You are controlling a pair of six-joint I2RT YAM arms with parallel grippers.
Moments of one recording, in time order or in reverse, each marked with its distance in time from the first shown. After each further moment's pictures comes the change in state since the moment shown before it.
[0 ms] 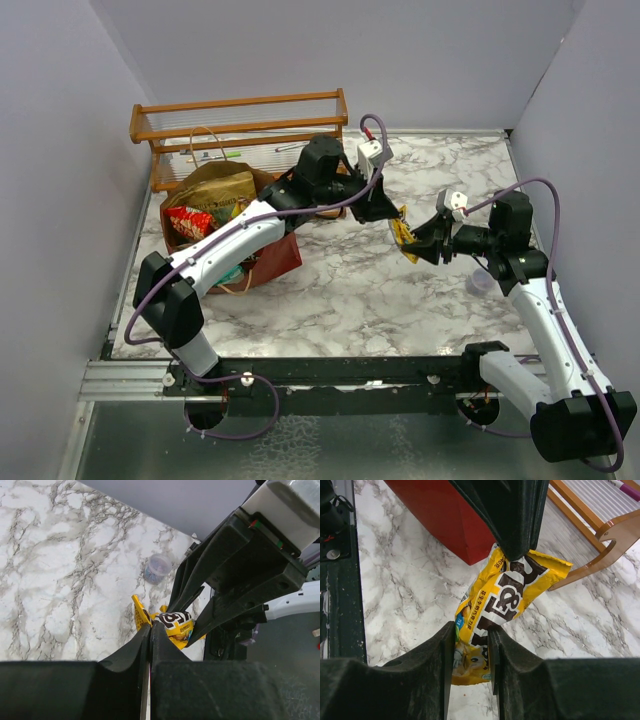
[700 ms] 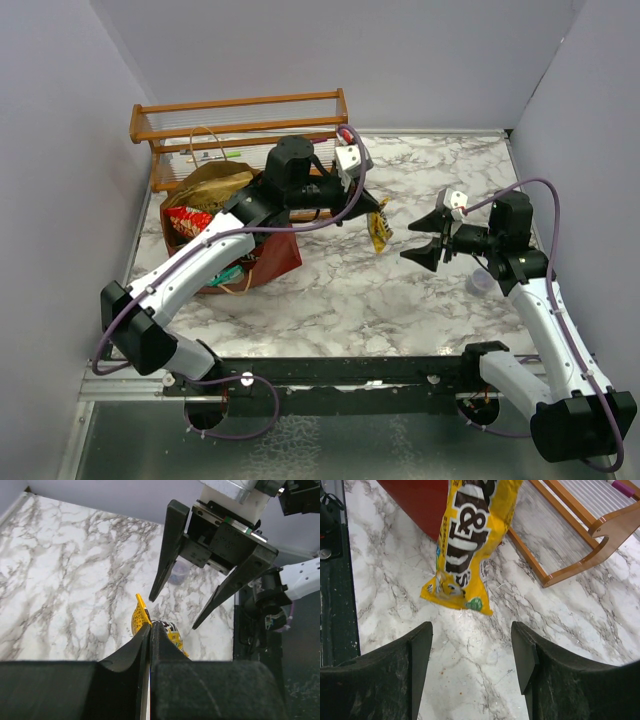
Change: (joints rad) left arm 0.018 -0.182 -0.066 -0.064 -0.030 0.248; right arm 0.000 0.000 0.000 0.005 0.031 -0.002
